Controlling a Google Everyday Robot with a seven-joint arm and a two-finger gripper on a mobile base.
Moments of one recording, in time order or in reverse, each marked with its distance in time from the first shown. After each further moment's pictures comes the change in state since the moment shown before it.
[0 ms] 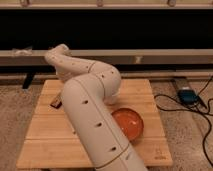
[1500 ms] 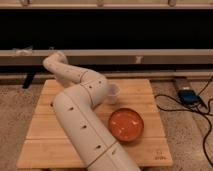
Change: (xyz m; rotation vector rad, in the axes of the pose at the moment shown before) arm -0.011 0.016 0.062 0.056 0.015 -0.011
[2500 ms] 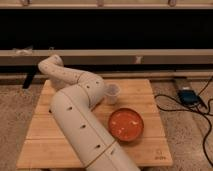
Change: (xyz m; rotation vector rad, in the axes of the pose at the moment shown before) arm 0.051 0.032 0.001 -0.045 0.113 -0.102
